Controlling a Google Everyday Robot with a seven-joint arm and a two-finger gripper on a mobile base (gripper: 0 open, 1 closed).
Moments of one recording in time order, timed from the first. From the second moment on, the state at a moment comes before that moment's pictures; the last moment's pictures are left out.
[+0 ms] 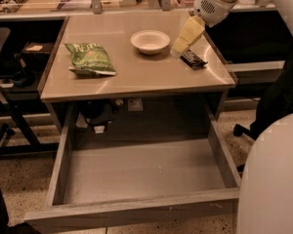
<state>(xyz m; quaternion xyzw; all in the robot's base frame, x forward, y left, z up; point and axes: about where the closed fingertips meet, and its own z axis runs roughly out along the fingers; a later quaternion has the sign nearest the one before) 0.678 -0.141 0.936 -0.43 0.88 0.05 0.20</state>
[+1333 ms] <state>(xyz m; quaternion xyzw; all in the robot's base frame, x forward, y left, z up) 0.750 -0.159 0.903 -0.37 0.91 0.05 0.20</state>
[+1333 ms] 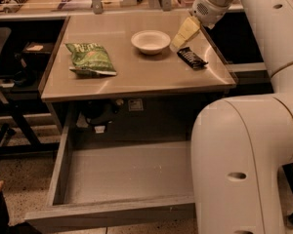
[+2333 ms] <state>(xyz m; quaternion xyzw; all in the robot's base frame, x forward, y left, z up) 0.769 -0.183 0.864 -0.35 0.92 0.03 0.17</state>
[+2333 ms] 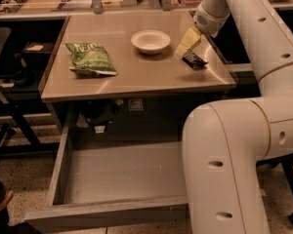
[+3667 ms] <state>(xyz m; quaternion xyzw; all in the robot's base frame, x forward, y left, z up) 0.776 -0.188 0.818 -0.34 0.93 0.03 0.14</state>
